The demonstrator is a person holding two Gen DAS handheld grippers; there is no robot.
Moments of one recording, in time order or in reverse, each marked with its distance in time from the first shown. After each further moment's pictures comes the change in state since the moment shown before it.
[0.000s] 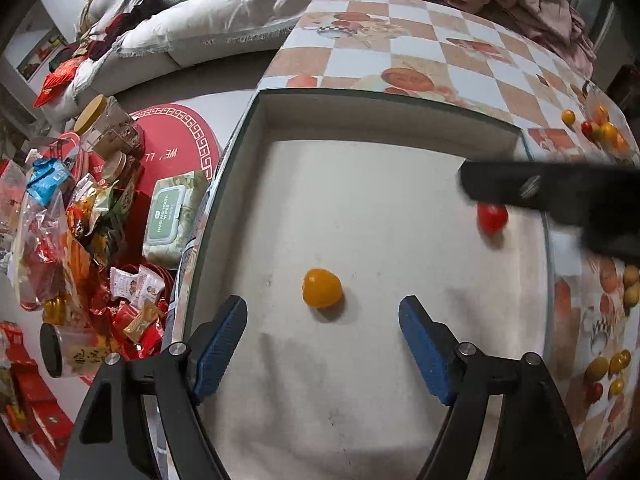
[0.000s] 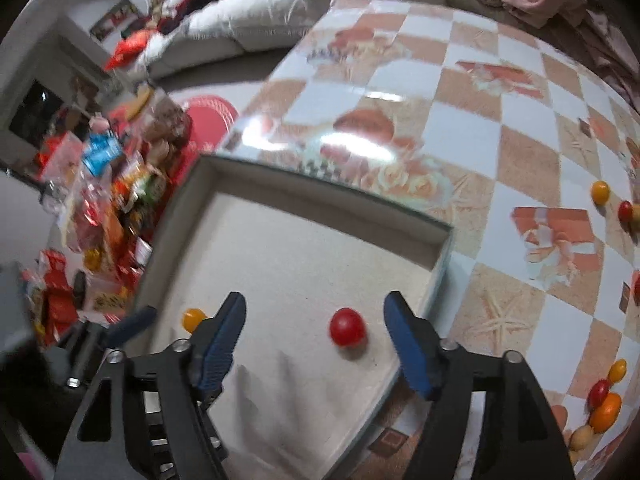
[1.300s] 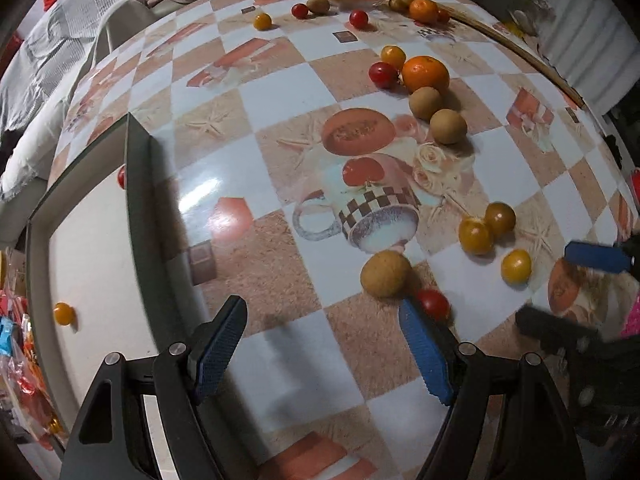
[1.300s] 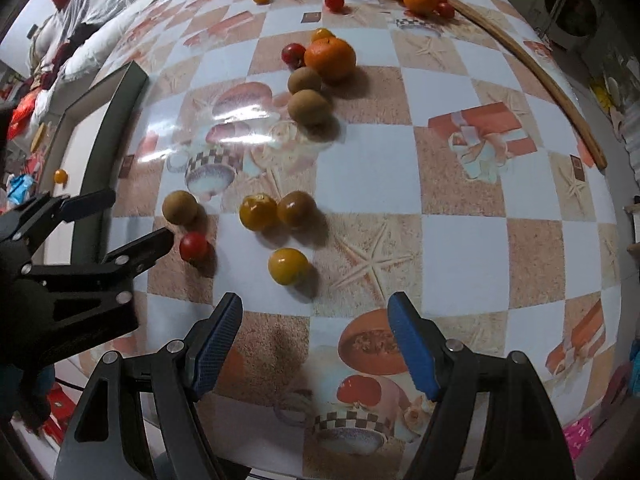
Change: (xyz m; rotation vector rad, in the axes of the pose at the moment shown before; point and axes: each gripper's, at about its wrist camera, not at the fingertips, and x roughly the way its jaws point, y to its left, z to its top) left arm -0.030 -0.214 -0.073 0.528 0.013 -0.206; right arm -0.104 -0.147 -0.250 0.338 0.061 -0.295
